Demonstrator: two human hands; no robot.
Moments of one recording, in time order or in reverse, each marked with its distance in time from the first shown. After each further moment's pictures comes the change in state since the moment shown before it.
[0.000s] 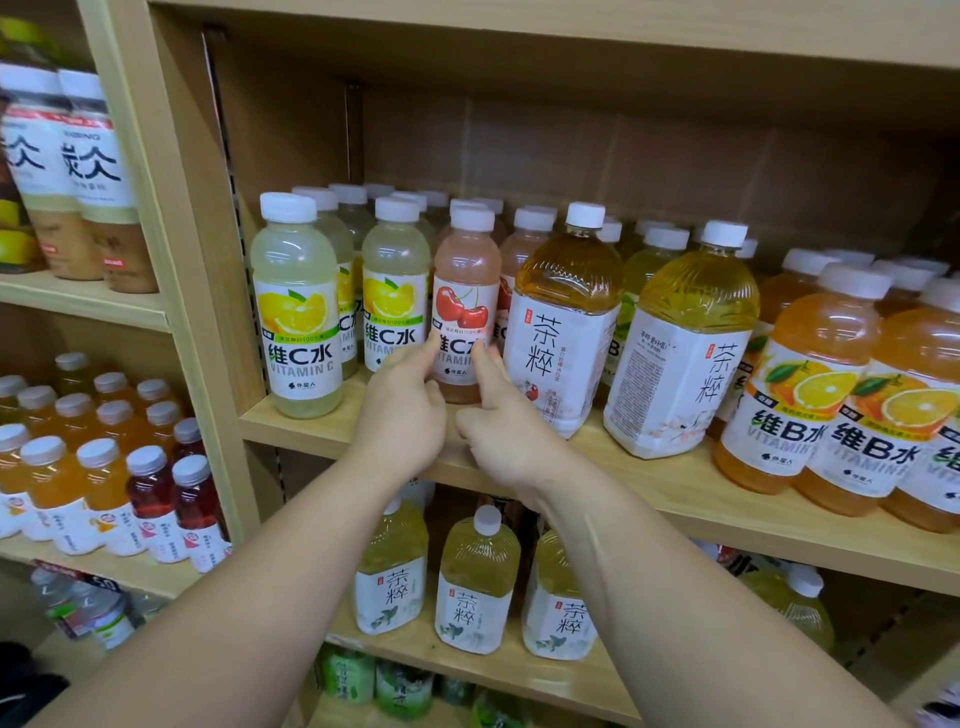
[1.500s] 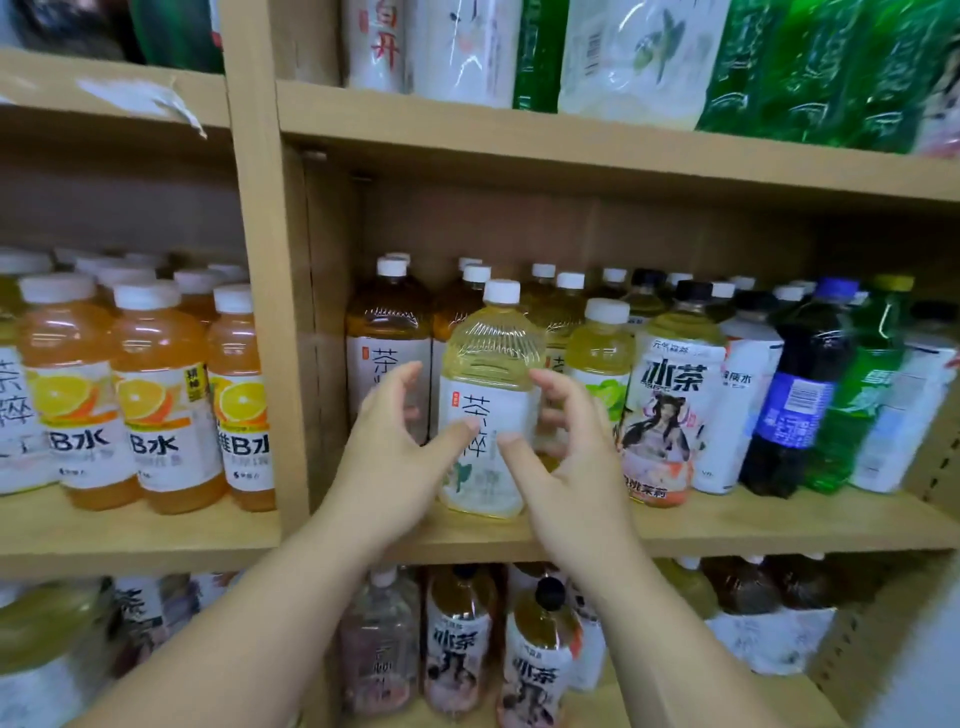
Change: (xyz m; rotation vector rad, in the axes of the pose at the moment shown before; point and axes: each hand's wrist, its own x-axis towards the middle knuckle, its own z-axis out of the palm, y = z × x) left_hand -0.160 0.404 0.364 -0.330 -0.260 0.095; right_hand -0.306 0.232 -0.466 -0.069 0.705 -0.153
